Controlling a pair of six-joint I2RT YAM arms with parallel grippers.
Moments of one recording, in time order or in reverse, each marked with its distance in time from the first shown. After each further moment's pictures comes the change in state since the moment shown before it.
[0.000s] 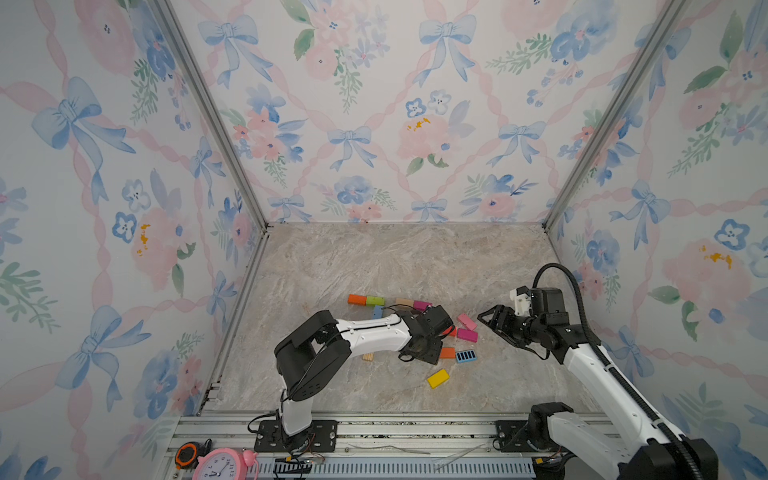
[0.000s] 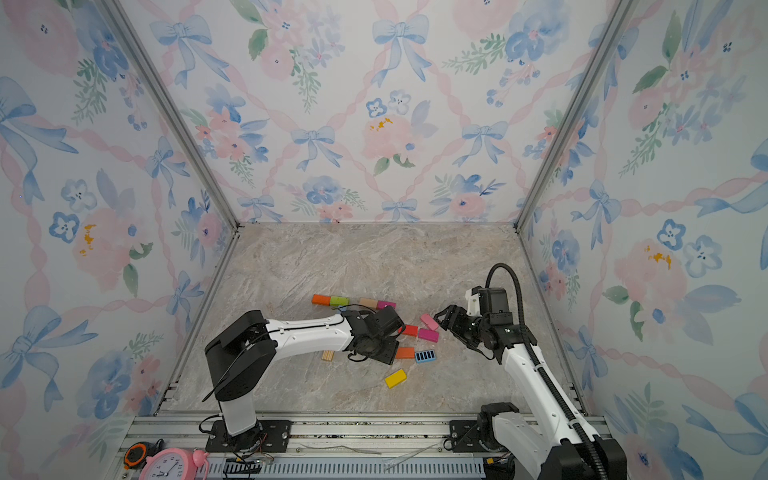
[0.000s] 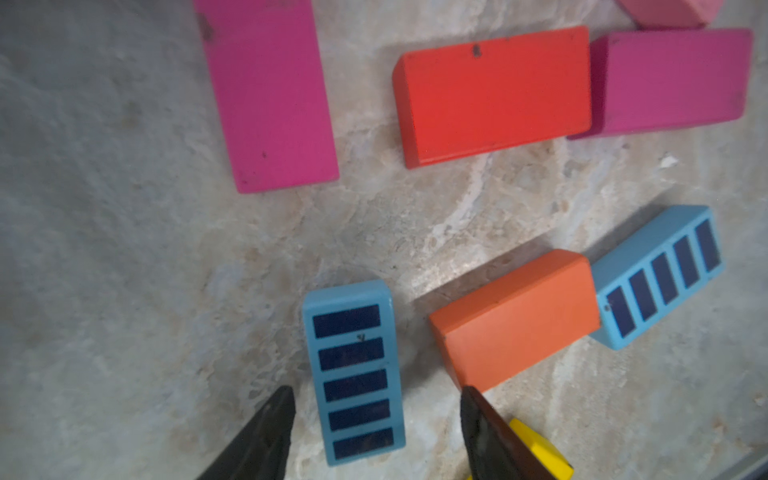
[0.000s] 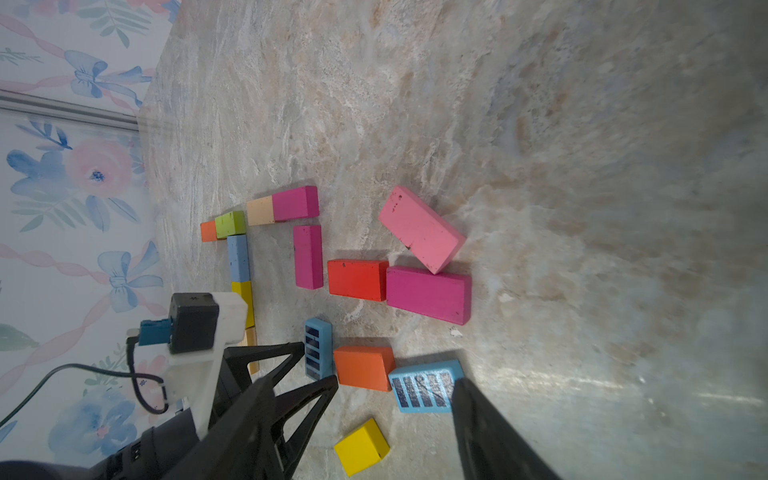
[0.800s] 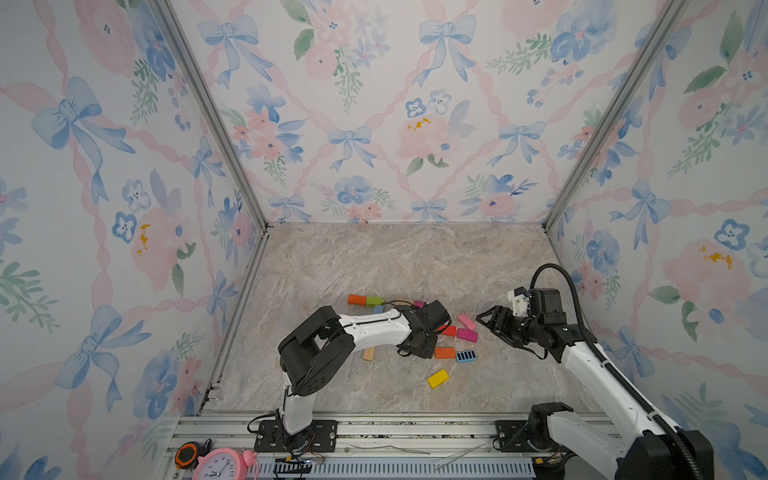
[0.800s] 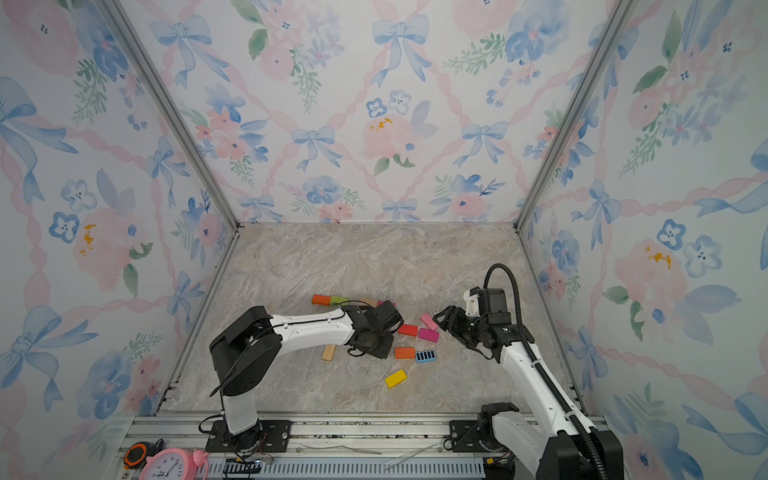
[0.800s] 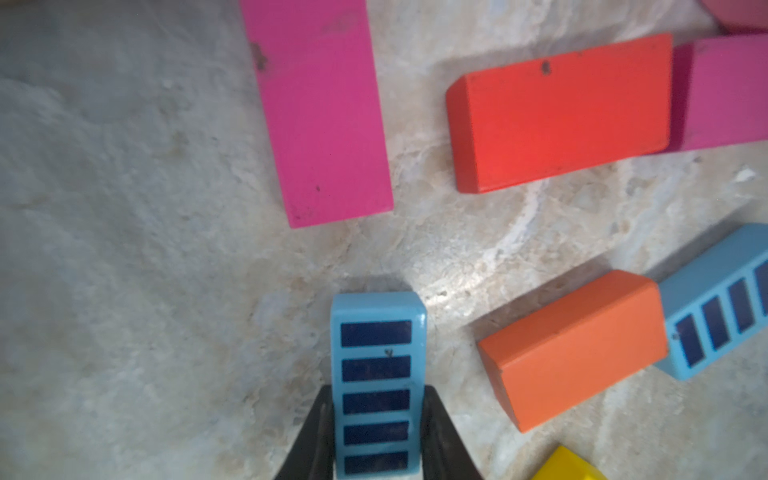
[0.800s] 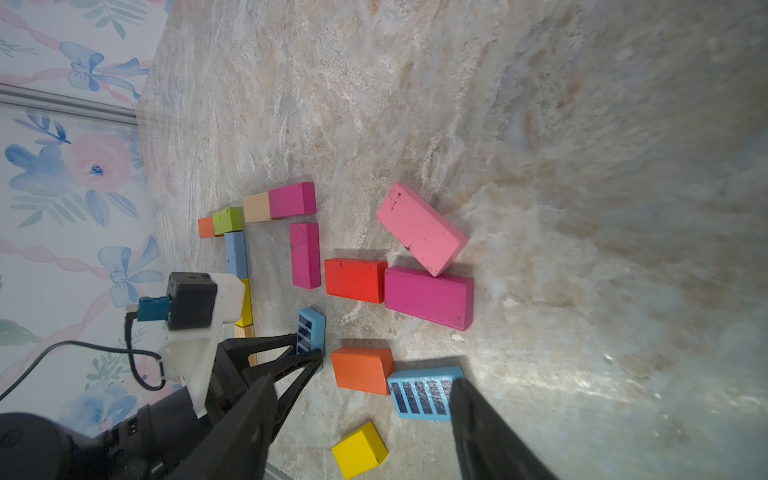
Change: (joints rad) left arm 0.050 0.026 0.024 -0.032 0.002 0.064; right arm -0.005 0.027 -0.017 0.035 -0.019 -0.006
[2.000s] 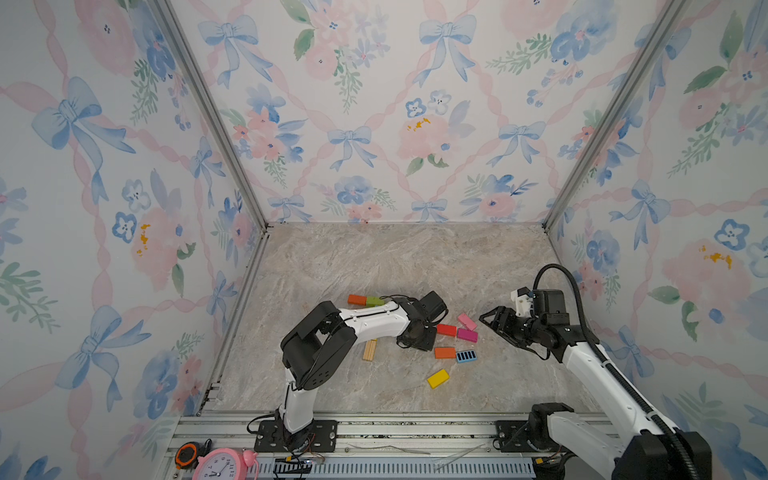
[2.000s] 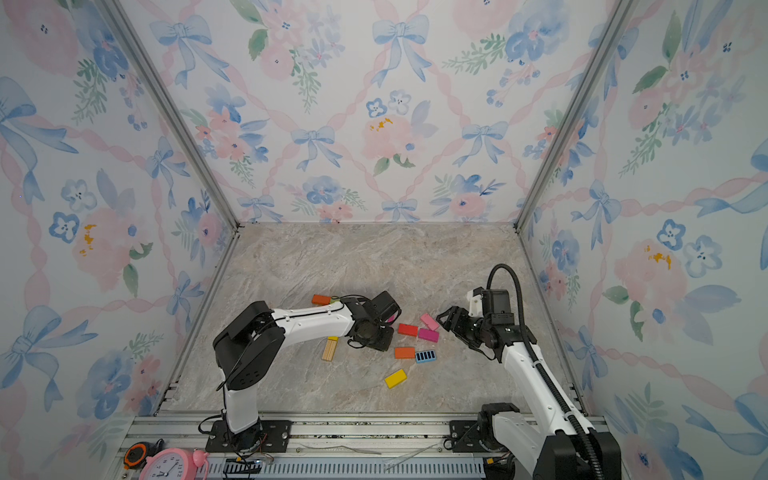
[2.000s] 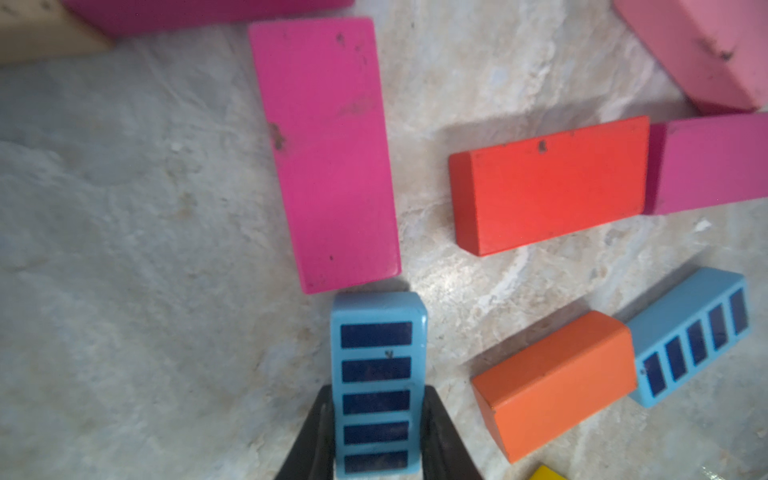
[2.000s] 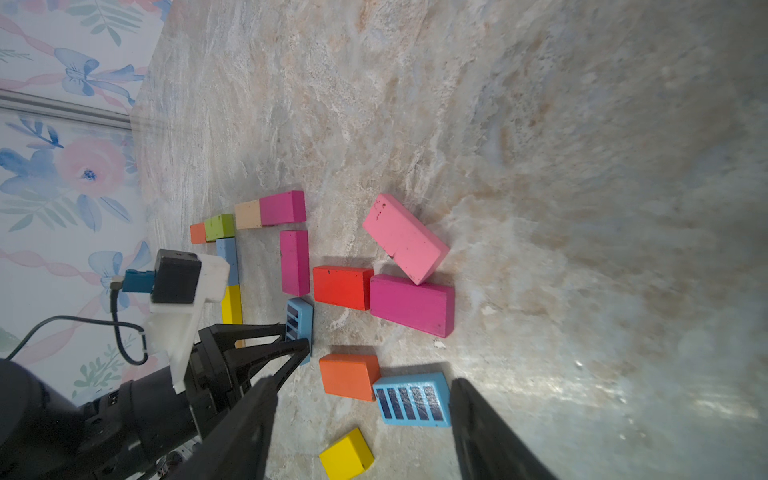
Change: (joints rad) left arm 0.050 0.035 0.048 0.002 0.075 0.008; right arm -0.045 -0.001 -0.010 -0.001 -0.008 -0.045
